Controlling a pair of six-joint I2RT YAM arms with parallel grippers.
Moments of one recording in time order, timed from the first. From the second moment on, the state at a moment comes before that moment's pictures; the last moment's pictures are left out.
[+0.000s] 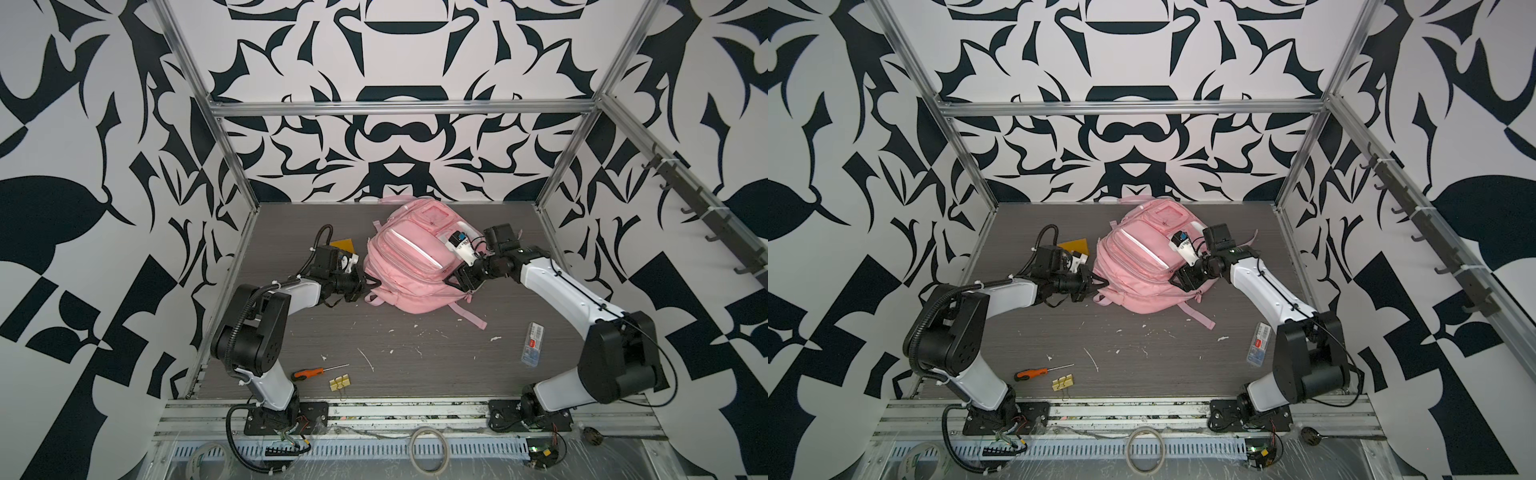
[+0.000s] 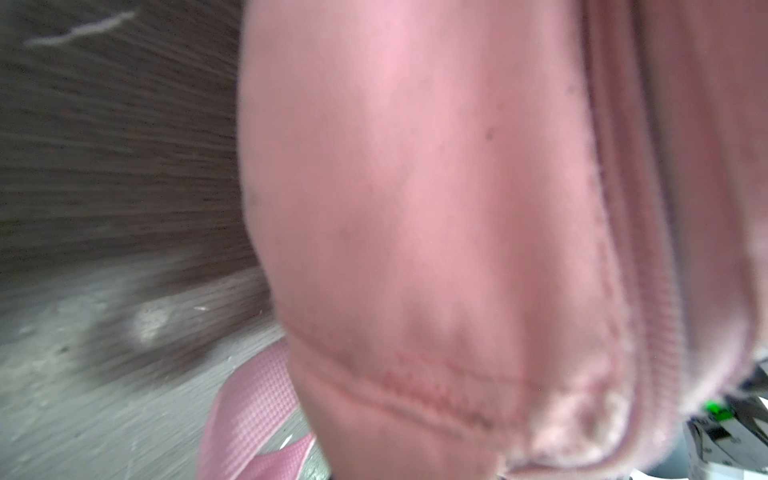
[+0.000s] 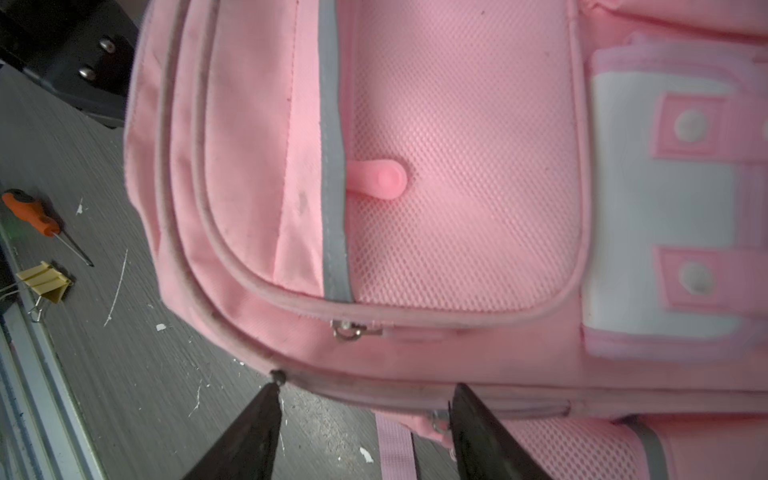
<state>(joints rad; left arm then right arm) -0.30 1.68 0.80 0.11 0.85 -0.96 0.25 1.50 1.11 -0.63 -0.51 -0.35</state>
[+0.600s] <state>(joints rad) -0.36 1.67 0.80 0.08 0.86 -0.94 0.23 1.64 1.11 -0.55 -0.64 -0.37</state>
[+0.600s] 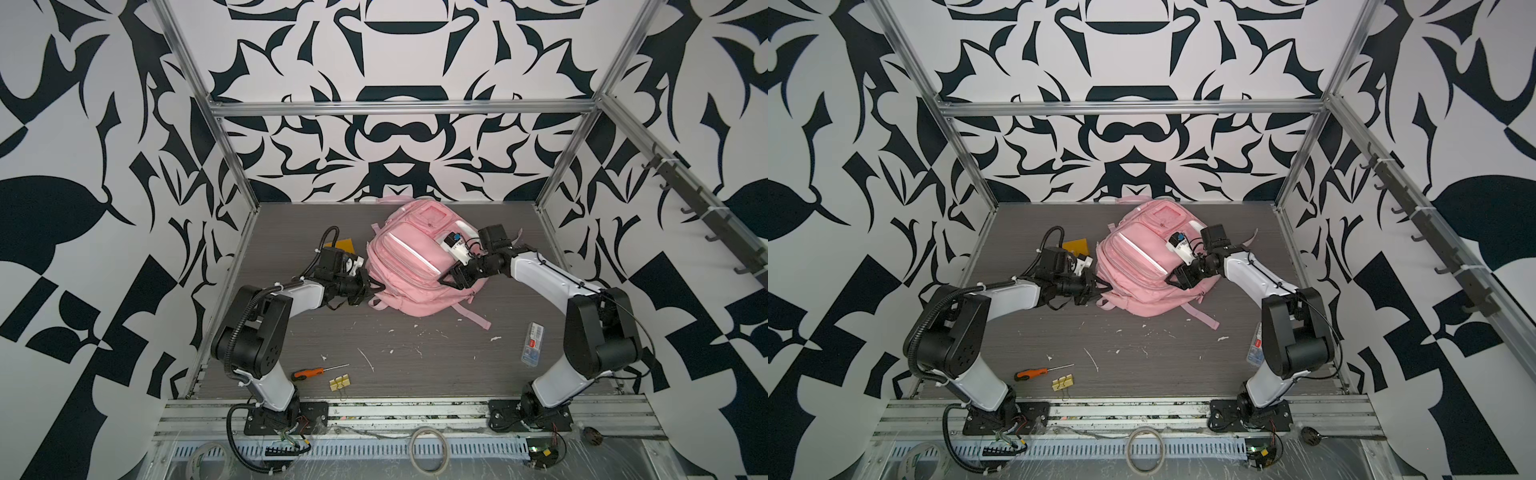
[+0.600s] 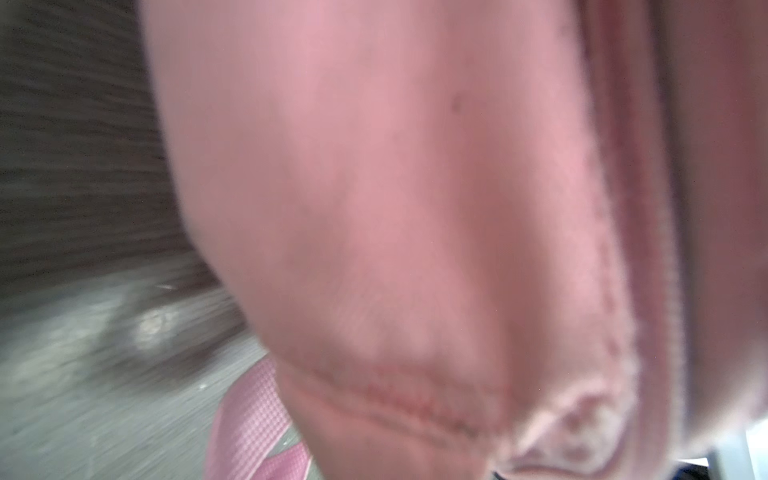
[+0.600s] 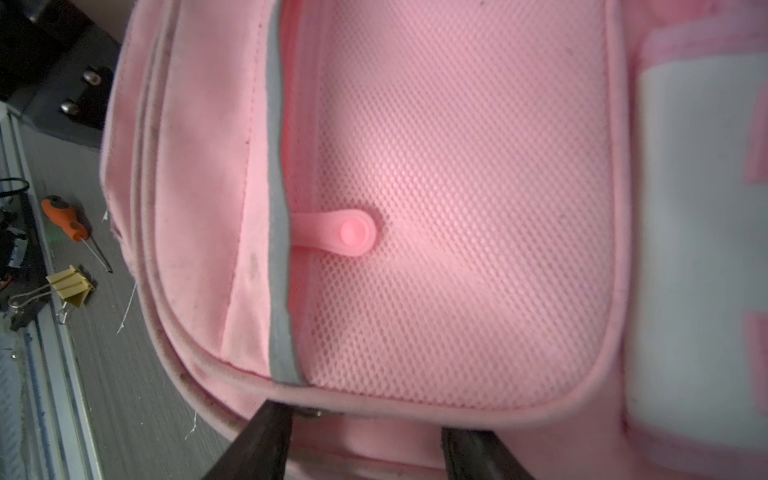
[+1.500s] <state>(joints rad) -0.42 1.67 0.81 0.15 0.85 -1.02 0.31 1.49 1.08 -0.62 -0.56 -0.39</state>
